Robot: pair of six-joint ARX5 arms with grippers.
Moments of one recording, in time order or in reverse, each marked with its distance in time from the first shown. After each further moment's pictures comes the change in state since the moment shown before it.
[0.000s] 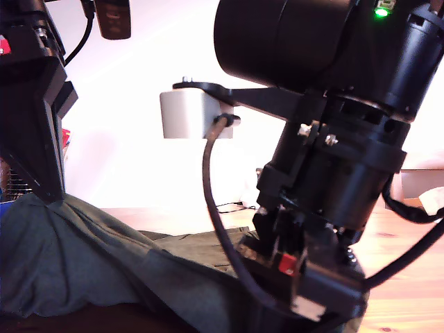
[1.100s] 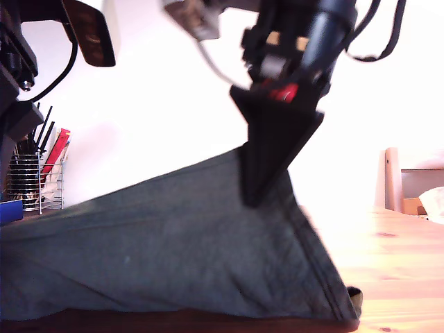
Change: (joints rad) left arm 0.008 0.048 0.000 -0.181 0.046 0.083; right arm -0.113 -0.015 0.382 -0.498 -0.051 -0.082
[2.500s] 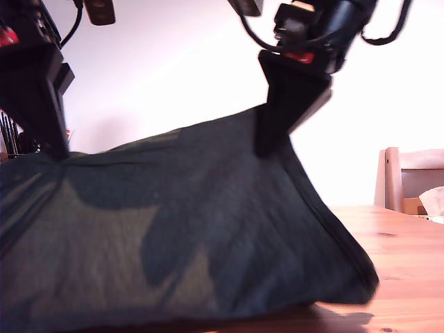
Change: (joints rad) left arm 0.237 0.000 0.130 0.140 0.016 0.174; right arm -0.196 -0.041 0.056 0.094 -0.134 -0.079
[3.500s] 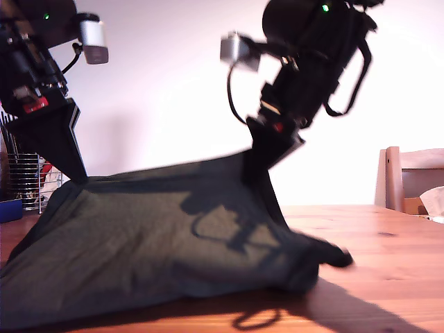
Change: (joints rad) left arm 0.188 0.139 0.000 0.260 0.010 0.070; right arm -0.154 0.208 0.070 0.251 -0.030 -0.056
